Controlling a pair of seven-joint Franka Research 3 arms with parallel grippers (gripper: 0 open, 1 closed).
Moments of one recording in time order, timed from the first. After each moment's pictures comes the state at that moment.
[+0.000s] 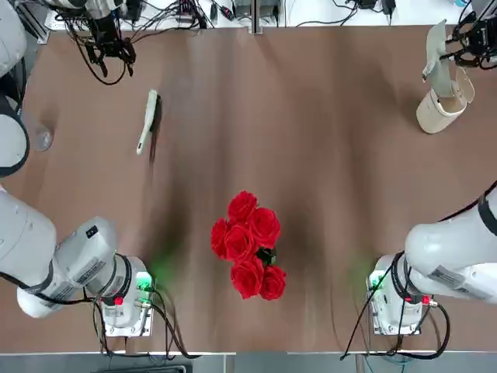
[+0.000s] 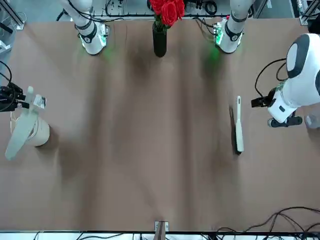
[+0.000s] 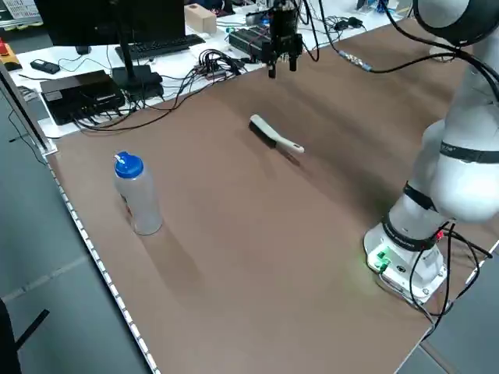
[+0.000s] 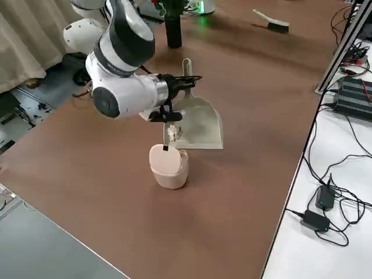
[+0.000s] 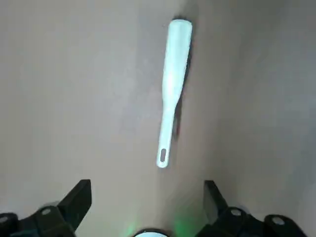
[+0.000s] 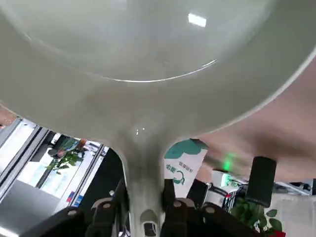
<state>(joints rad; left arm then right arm) 0.62 0.16 -0.75 -1.78 0.15 1.65 -0.22 -0.36 0.33 -0.32 -1.68 0.96 1.28 0.40</state>
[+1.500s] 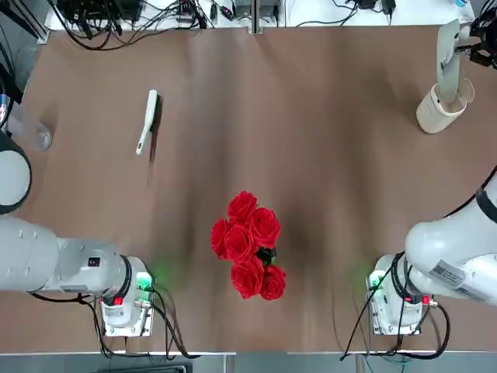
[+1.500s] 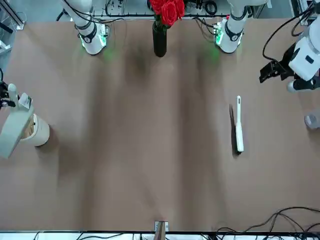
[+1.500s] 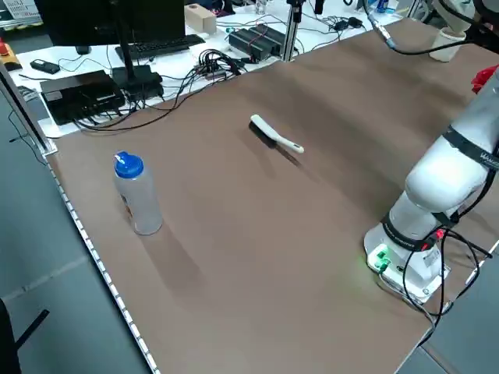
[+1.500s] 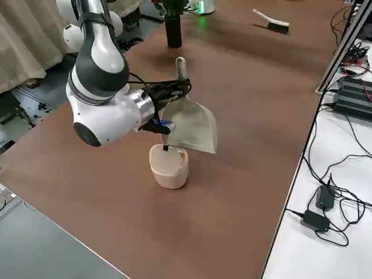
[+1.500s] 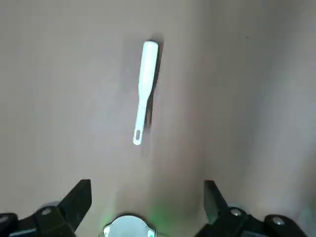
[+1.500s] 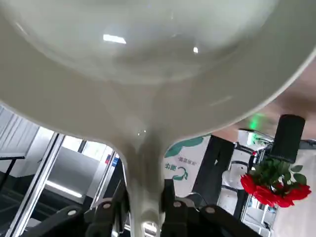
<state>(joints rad) -0.03 -0.04 -0.08 -1.62 -0.04 1.47 -0.19 -0.40 0.45 -0.42 -1.58 1.16 1.05 0.48</state>
